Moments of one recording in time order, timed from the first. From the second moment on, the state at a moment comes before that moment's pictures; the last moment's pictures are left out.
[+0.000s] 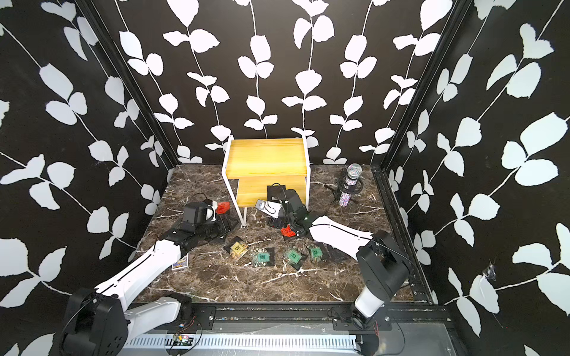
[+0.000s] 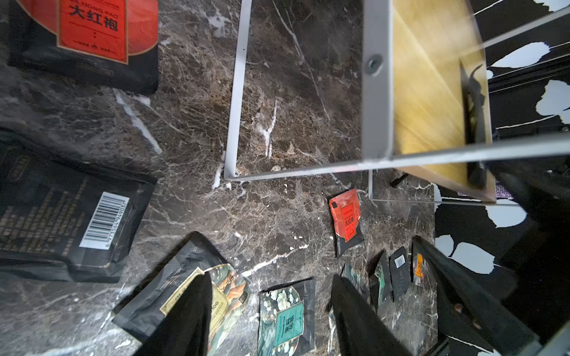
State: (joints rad) left arm -0.31 1.13 0.67 -0.29 0.31 -0.70; right arm 0.75 1.61 1.08 -0.02 -0.02 -0.69
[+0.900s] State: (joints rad) left arm -0.31 1.12 0.66 -0.29 0.32 -0.70; right arm 0.74 1.73 1.17 0.01 0.03 -0.73
